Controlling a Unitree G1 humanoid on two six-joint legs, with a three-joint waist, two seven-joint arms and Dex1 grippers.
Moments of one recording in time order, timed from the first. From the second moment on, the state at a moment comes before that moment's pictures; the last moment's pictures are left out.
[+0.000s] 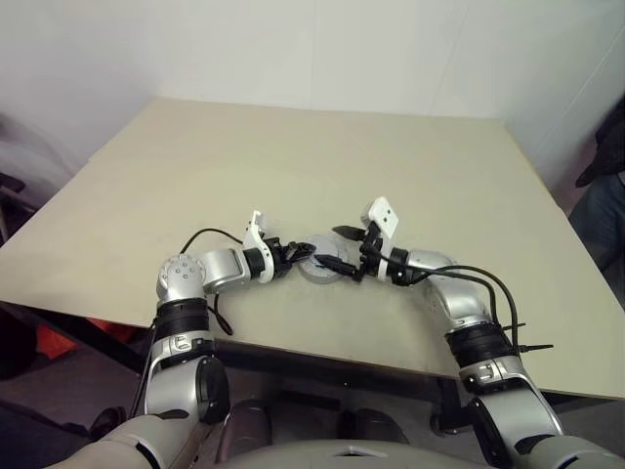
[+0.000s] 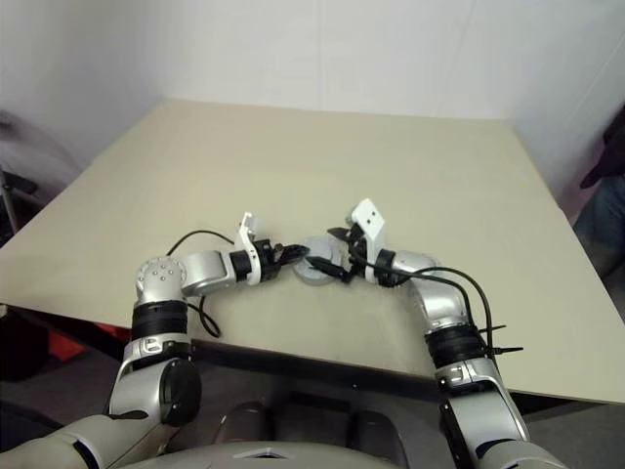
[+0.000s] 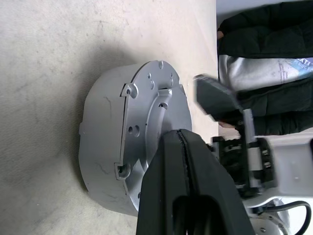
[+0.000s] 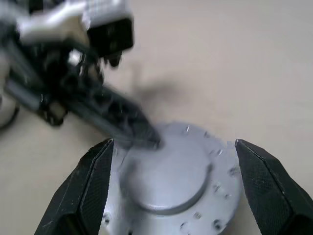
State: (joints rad) left arm -0.61 0.02 0.47 0.34 -0.96 1.38 -0.05; right arm -0.46 -0.31 0.11 0.29 0.27 0.24 0.92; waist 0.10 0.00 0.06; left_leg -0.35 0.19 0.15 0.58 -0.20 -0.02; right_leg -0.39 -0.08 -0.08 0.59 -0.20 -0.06
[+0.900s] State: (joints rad) left arm -0.62 0.03 0.49 0.35 -0.96 1.37 -0.05; right arm -0.61 -0.30 -0.17 0.33 0.63 1.42 0.68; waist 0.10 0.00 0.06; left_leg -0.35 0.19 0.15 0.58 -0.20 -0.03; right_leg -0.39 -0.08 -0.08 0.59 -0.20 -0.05
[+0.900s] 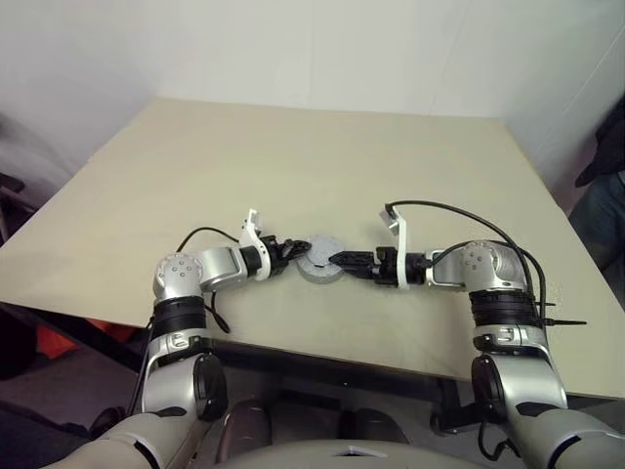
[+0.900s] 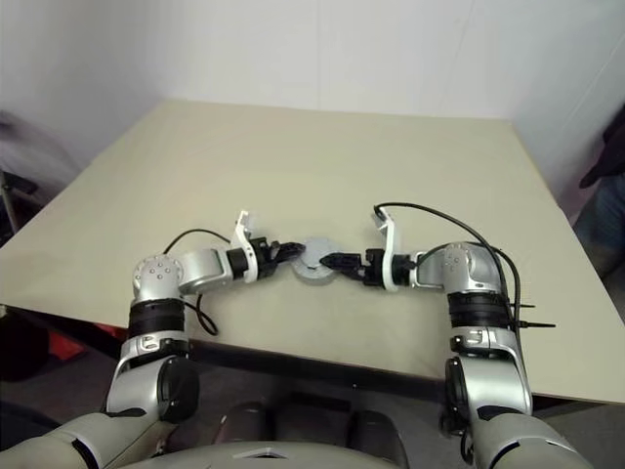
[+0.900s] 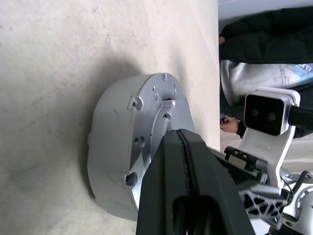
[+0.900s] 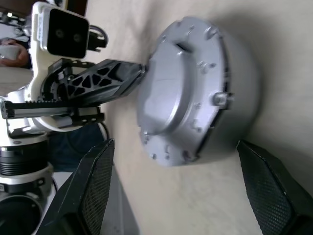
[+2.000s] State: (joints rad) left arm -0.63 0.06 0.51 0.35 -0.93 1.33 -0.06; right arm -0.69 -0.11 -0.32 0.49 0.62 1.24 0.45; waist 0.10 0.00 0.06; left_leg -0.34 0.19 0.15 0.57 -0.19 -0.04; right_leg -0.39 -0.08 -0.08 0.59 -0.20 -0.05
